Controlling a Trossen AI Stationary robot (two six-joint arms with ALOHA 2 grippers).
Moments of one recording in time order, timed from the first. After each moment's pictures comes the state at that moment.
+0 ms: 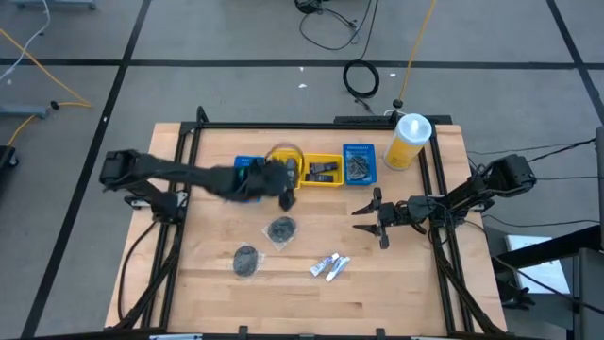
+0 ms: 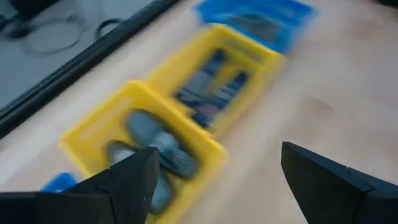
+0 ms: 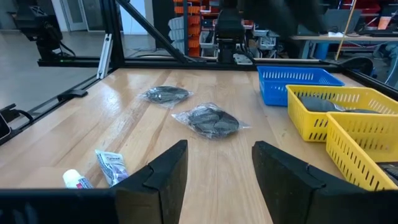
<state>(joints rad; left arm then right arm) -0.03 1.51 1.06 -0.37 -0.50 -0.48 0.19 1.38 0.02 1.28 0.10 0.02</state>
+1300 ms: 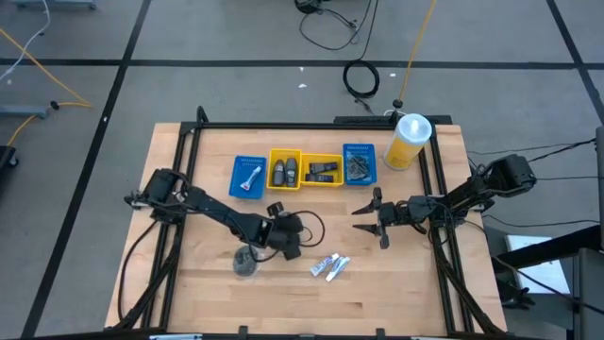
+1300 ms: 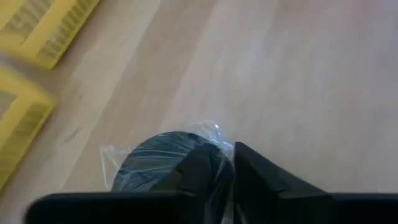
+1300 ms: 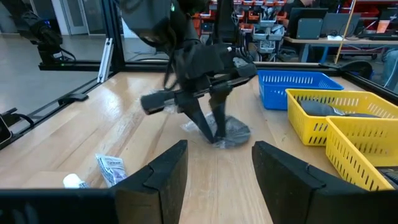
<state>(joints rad) -0.28 1.93 1.05 -0.14 -0.50 -0.44 0.19 1.38 0.02 1.29 0.10 0.01</state>
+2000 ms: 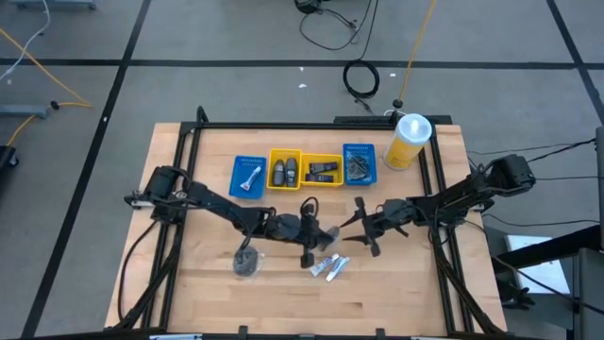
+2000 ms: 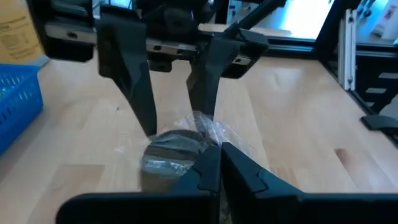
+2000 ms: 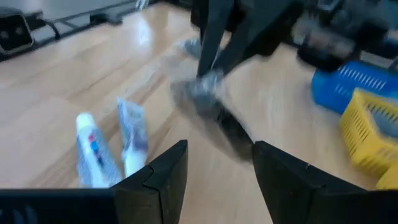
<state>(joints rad) -0.22 1.93 1.05 0.54 -0.13 -0.14 0.19 1.38 0.26 0.82 -0.06 -0.25</state>
